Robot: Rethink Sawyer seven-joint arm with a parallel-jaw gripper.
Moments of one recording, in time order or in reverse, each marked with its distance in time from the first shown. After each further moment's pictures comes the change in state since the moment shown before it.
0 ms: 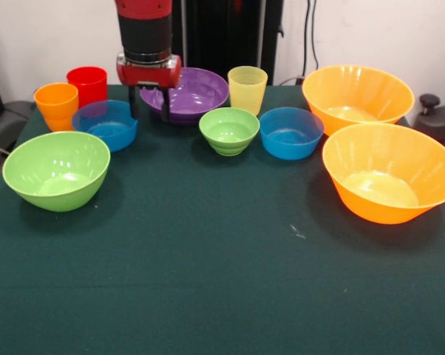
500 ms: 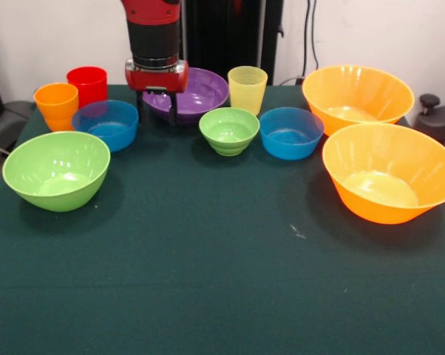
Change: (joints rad) arm 0.039 0.036 -0.041 0.000 0.000 -0.071 0.000
